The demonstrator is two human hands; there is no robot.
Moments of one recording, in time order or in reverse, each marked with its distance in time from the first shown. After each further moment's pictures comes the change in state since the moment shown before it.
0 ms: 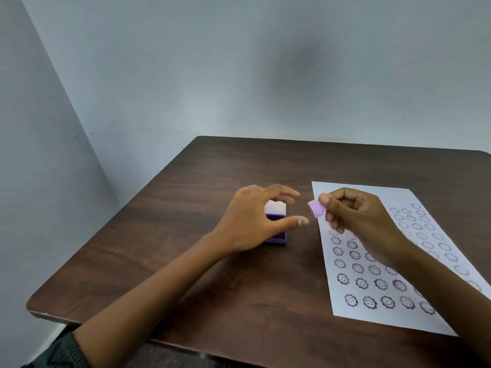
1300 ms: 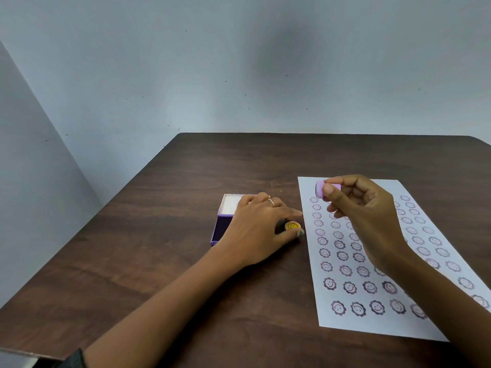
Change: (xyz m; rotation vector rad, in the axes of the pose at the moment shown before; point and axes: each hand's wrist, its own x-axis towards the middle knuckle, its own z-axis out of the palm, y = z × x) left_hand 0.014 0.009 0.041 0.291 -0.182 0.028; right_hand -0.003 0.006 -0.010 -0.016 0.349 -0.059
